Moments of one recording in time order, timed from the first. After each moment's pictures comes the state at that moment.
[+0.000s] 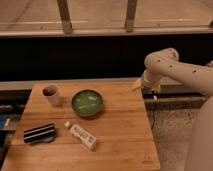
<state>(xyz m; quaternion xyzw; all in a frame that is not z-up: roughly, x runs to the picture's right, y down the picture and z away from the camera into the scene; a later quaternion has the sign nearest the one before) 0.226 0.007 0.793 -0.16 0.16 0.71 0.67</state>
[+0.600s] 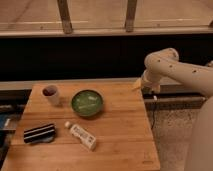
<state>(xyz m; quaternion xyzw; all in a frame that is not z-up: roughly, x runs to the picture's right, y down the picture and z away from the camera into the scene) 0.226 0.007 0.793 -0.16 0.16 0.71 0.67</state>
